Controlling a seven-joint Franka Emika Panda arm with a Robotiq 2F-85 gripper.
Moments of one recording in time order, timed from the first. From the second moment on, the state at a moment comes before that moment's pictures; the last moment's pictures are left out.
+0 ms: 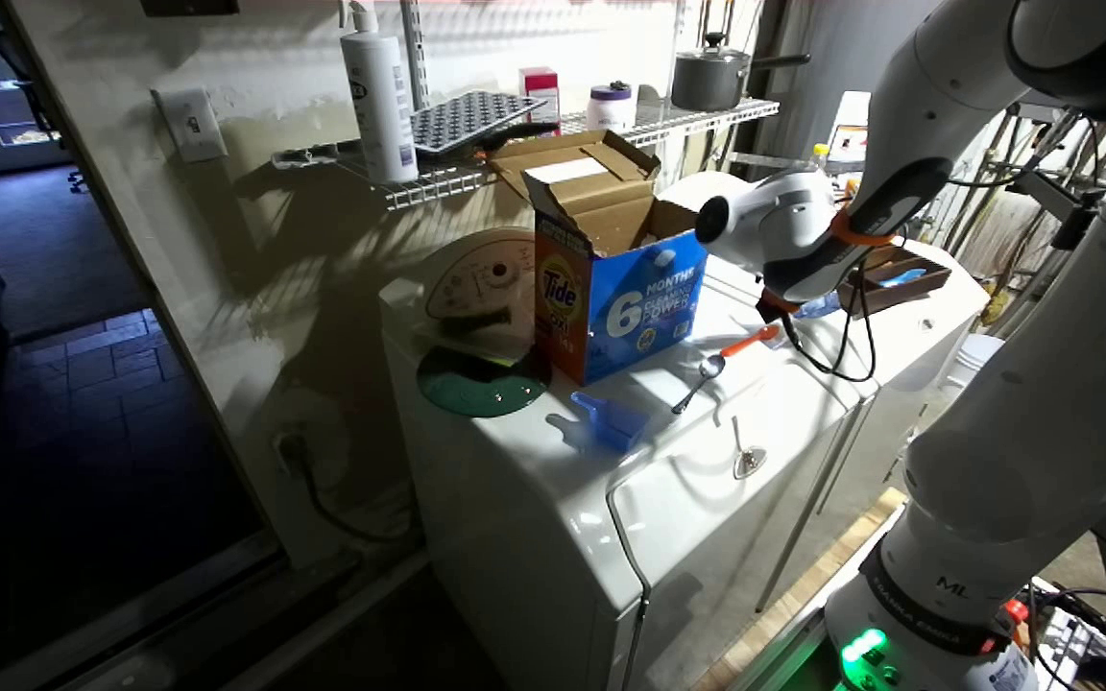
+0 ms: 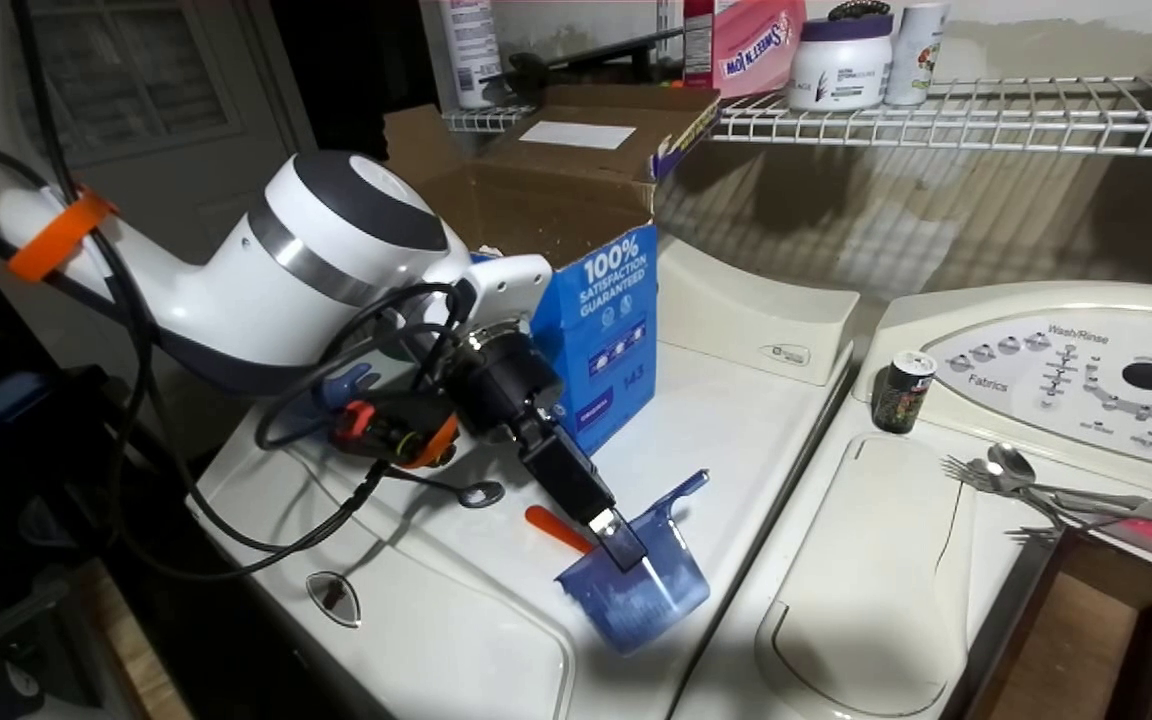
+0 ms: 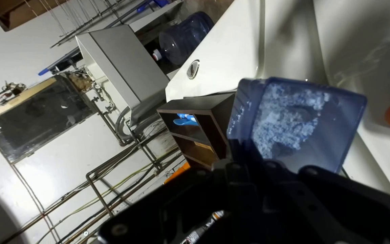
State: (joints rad) arm -0.22 -0.01 -0.22 -2.44 -1.42 2.09 1.31
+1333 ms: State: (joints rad) arm -0.18 0.10 -0.18 -2.41 -1.48 1.98 1.45
